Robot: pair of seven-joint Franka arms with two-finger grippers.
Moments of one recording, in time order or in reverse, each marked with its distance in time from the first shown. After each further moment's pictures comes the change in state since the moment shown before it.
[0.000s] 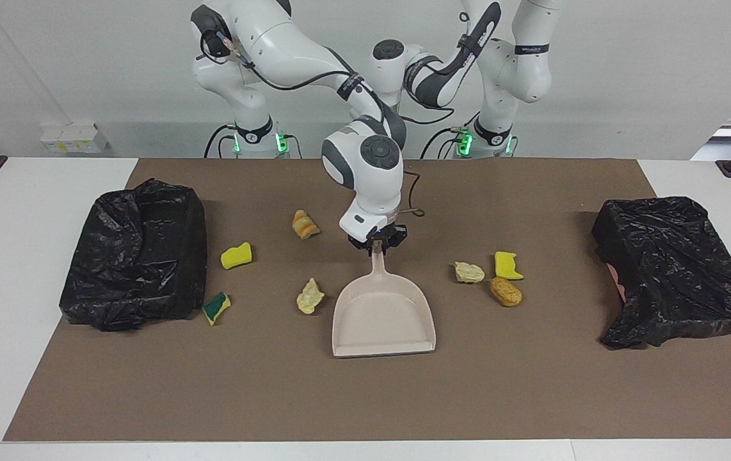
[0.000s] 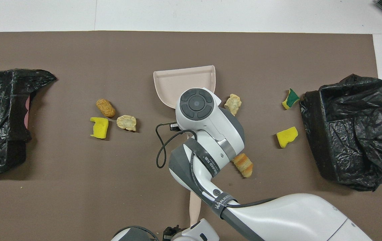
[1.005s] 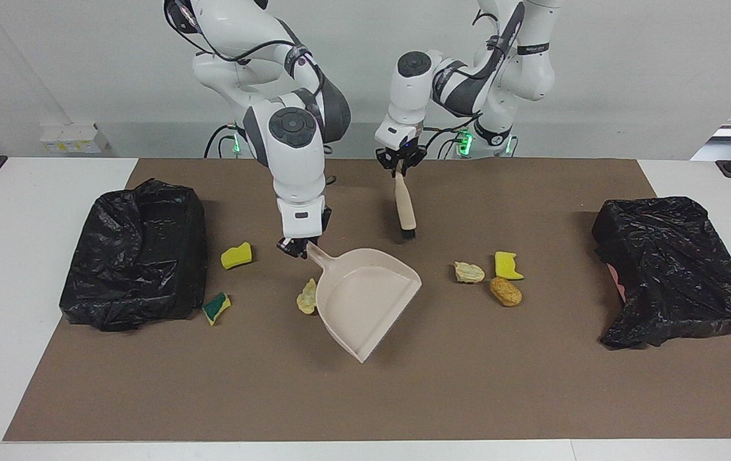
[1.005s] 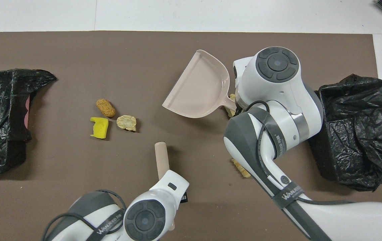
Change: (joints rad) left arm 0.282 -0.014 0.035 0.157 -0.002 -0.228 -0.011; right arm -0.212 -0.160 -0.004 0.005 -0.014 -0.242 -1.136
